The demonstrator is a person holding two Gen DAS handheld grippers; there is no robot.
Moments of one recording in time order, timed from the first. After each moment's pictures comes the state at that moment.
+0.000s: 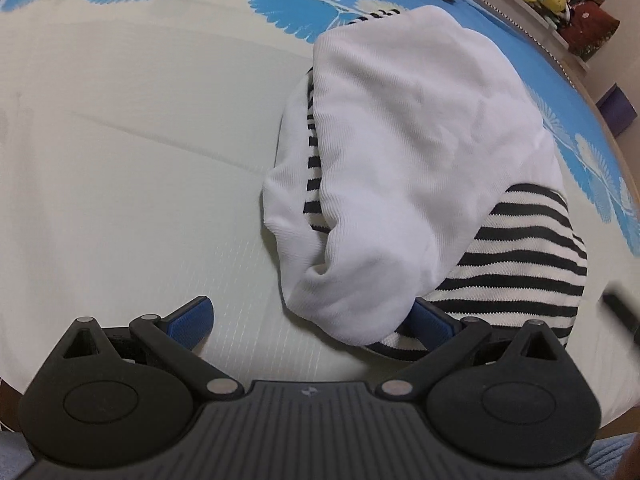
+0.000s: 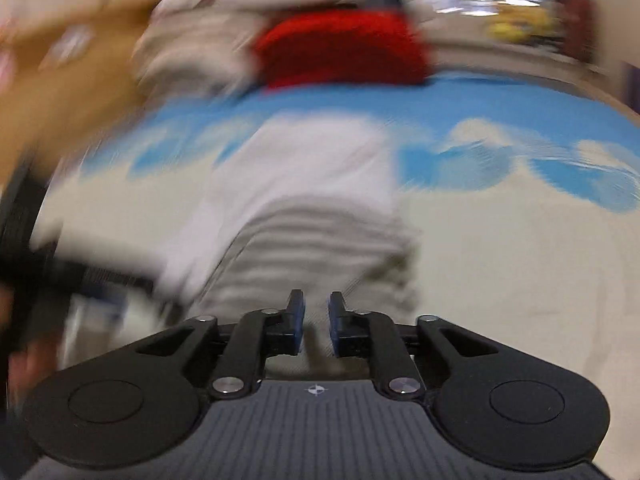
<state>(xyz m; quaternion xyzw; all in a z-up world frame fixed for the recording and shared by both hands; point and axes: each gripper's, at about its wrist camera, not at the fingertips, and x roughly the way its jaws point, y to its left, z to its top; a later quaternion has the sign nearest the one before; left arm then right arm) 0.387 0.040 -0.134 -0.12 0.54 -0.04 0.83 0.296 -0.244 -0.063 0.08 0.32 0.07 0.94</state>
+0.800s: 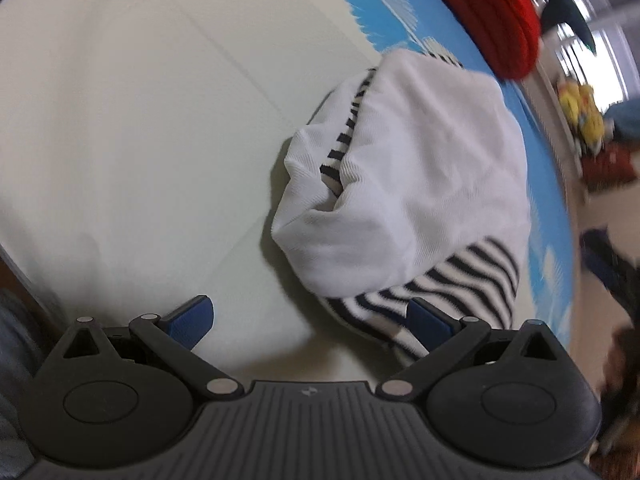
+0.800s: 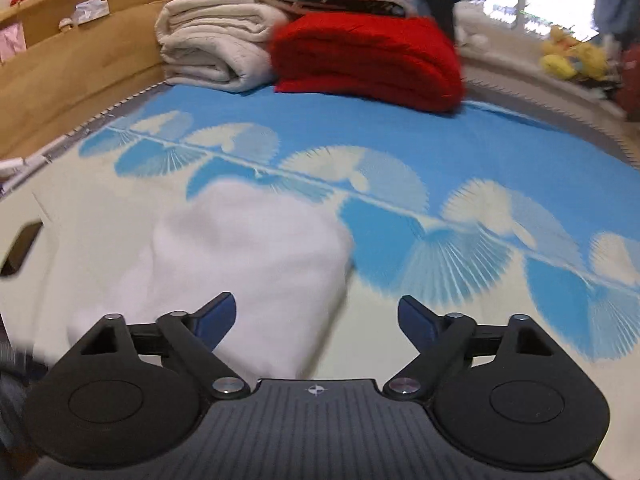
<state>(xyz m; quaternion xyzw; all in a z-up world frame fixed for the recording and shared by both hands) 0.358 0.064 -0.135 -0.37 0.53 0.02 0.76 0.457 -0.292 -0.007 -0.03 0.38 0.17 0.91</state>
